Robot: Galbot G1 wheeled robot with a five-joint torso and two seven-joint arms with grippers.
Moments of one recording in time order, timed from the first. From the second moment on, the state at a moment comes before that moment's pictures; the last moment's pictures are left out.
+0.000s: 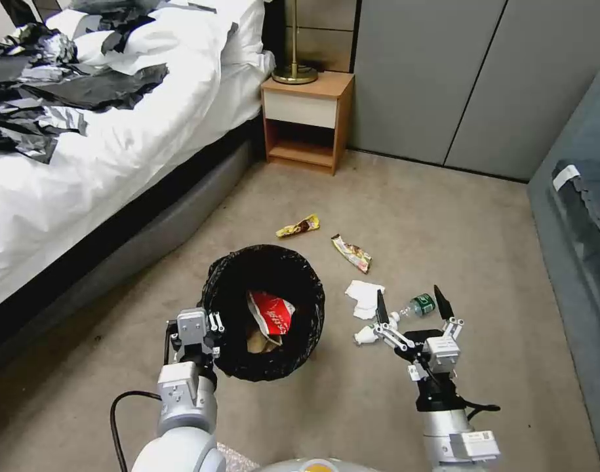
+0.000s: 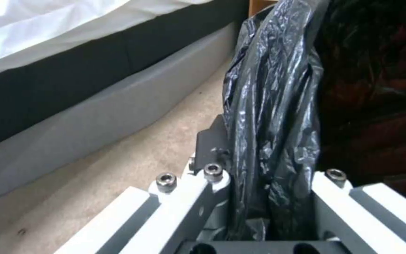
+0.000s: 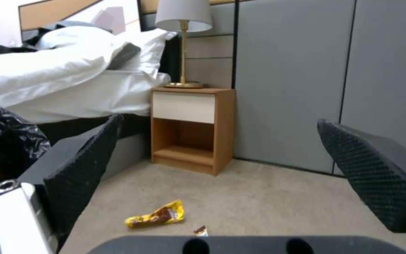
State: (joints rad) left arm 1.74 -1.50 -0.36 -2.34 0.02 0.30 -0.35; right arm -1.78 1.45 0.39 2.12 -0.05 0.43 0.11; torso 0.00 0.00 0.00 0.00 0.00
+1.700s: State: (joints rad) left arm 1.74 -1.51 -0.35 -2.33 0.03 0.30 -0.35; right arm -1.74 1.33 0.36 2.27 0.37 -0.43 0.45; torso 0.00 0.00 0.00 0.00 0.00
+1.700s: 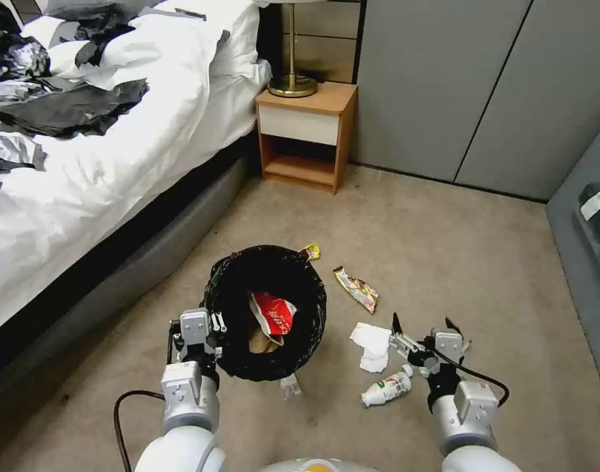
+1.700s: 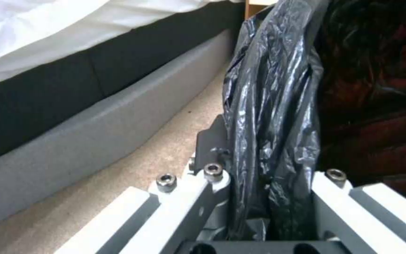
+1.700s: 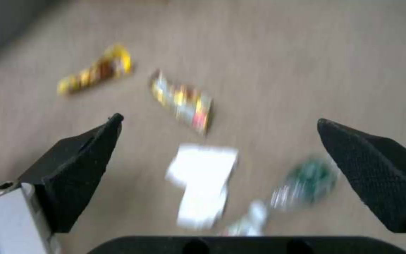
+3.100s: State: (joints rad) left arm 1.76 -1.51 -0.34 -2.34 0.07 0.29 -0.34; right arm -1.49 1.40 0.38 1.76 0.67 -0.55 0.50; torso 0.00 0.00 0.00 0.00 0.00
